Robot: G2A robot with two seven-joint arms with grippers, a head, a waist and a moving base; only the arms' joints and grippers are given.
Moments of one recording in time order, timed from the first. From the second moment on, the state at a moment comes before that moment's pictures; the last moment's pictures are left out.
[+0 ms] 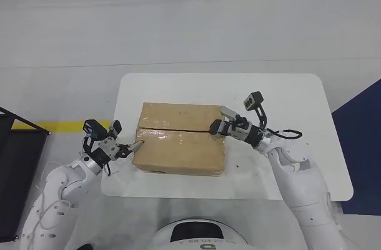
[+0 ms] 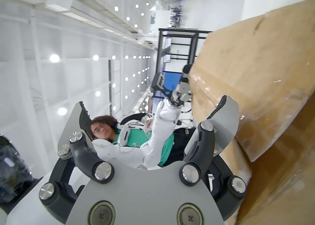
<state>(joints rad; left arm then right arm) 1.74 -1.08 -1.62 -1.72 1.03 -0.66 -0.04 -1.39 -1.24 1.37 -1.65 0.37 0.00 0.92</state>
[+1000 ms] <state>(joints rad) 1.74 -1.08 -1.63 -1.59 1.25 -0.61 0.09 -1.37 -1.20 1.36 -1.66 0.26 0.13 0.99</state>
